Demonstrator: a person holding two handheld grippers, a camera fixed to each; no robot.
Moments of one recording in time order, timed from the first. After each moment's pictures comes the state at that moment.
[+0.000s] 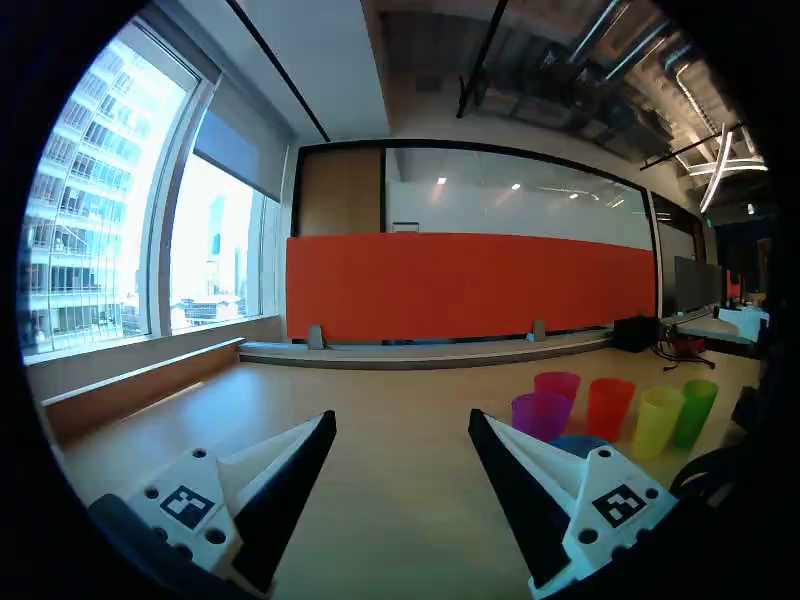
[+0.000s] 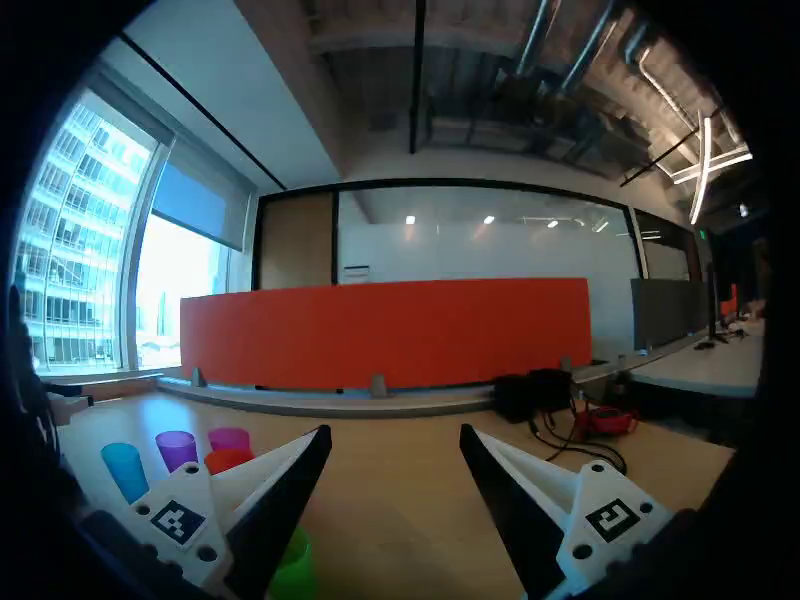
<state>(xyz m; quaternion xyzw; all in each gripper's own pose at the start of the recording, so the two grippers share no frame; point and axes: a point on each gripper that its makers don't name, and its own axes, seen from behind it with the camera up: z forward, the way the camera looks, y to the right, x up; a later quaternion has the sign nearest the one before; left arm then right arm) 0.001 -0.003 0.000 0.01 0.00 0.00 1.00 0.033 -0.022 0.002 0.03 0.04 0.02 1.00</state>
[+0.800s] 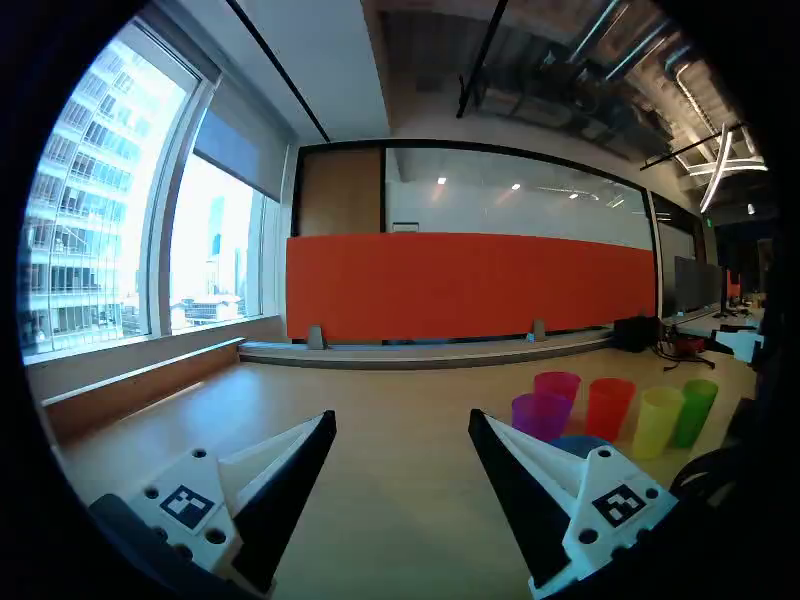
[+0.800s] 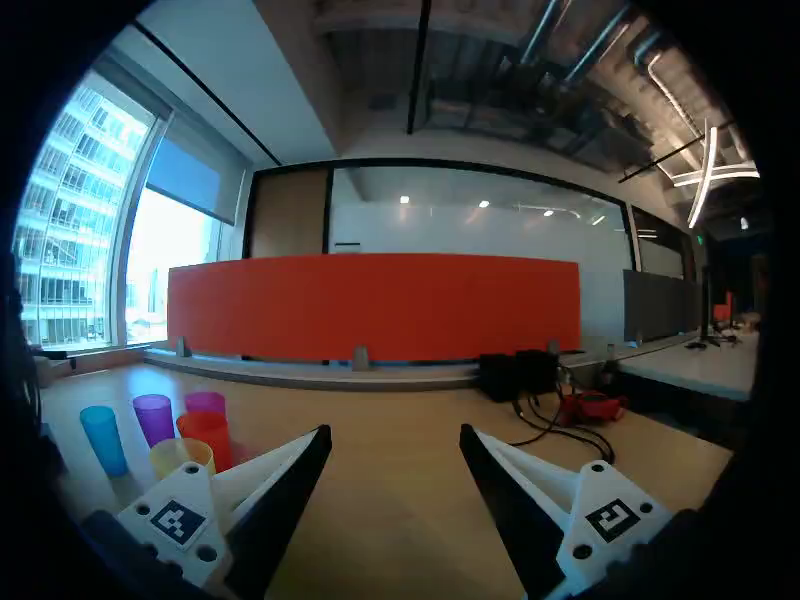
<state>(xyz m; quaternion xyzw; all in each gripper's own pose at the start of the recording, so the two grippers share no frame) 0.001 -0.003 0.000 0.01 0.00 0.00 1.00 -0.005 -0.001 0.008 0.01 0.01 0.00 1.00</state>
